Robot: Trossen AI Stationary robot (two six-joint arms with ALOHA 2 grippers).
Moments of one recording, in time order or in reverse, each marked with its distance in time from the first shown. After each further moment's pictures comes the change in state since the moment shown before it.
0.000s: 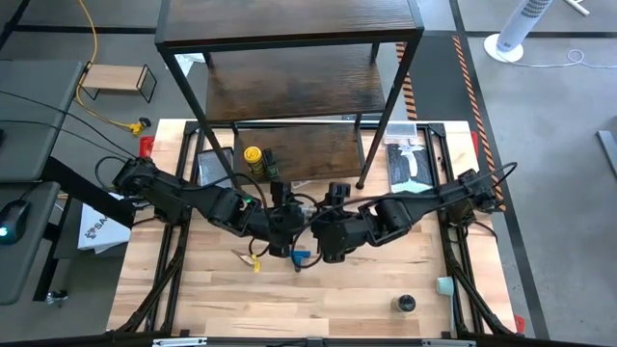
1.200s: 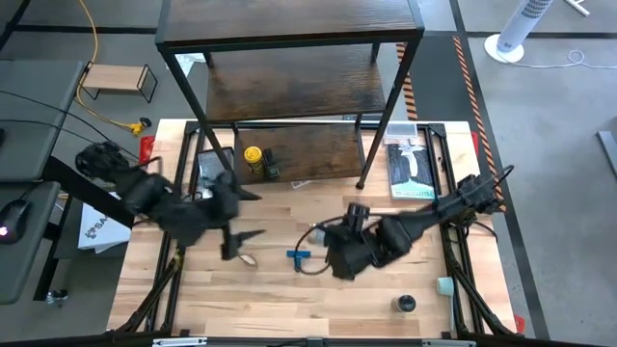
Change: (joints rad) left arm -0.199 -0.340 -0.070 -0.032 -0.106 -0.409; right arm 0.098 0.000 -0.087 -0.178 -0.099 0.437
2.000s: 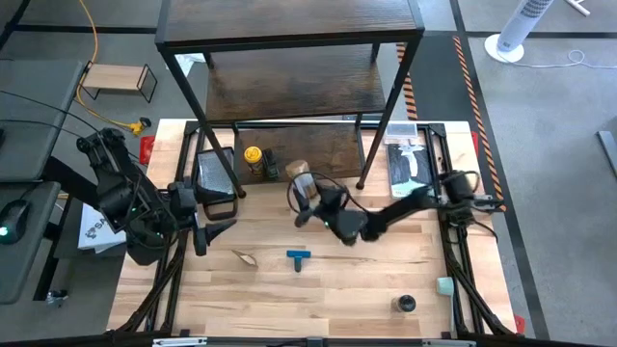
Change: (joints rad) left arm -0.337 -0.276 -0.361 -0.063 -0.449 -0.527; right arm -0.219 0.119 -0.885 2.306 0.611 -0.364
